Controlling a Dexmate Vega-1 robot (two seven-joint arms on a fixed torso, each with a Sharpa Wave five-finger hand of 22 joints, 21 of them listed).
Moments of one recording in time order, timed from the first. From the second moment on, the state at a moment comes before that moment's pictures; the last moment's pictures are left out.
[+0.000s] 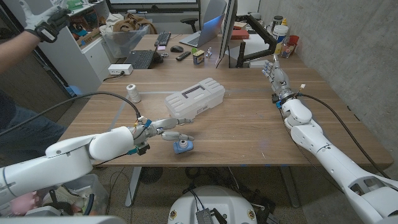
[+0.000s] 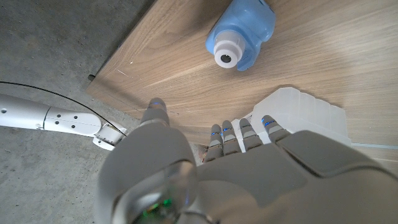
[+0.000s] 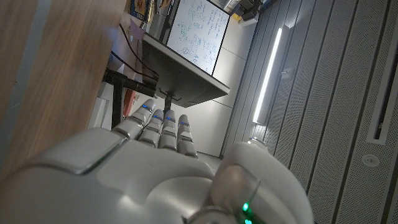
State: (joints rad) left arm 1.40 1.32 0.18 -2.34 -0.03 0.21 -0.05; left_hand 0.72 0.09 0.11 -0.11 0.26 0.03 0.04 0.20 0.19 0.02 0.01 0.21 0.20 -0.02 0.07 0.19 0.19 -0.11 0.15 0.20 0.19; right arm -0.78 -0.51 -0.34 -1.31 0.59 0.37 -0.04; right_hand 0.28 0.06 -0.17 0.07 0.27 0.17 0.06 0.20 0.18 0.14 0.10 0.21 0.18 0.10 0.05 0.19 0.18 0.17 -0.04 0.20 0.18
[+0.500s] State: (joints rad) left arm 1.39 1.32 0.21 -2.33 -0.04 0.23 -0.05; left_hand 0.72 0.09 0.12 -0.11 0.26 0.04 0.03 0.20 0.19 0.02 0.01 0.21 0.20 -0.02 0.07 0.19 0.19 -0.11 0.15 0.20 0.19; right arm -0.78 -0.51 -0.34 -1.31 0.59 0.36 -0.04; right_hand 0.28 0.07 -0.17 0.07 0.27 0.17 0.06 0.20 0.18 0.14 0.10 0.21 0.18 0.10 0.05 0.19 0.18 0.17 -0.04 0.20 0.18
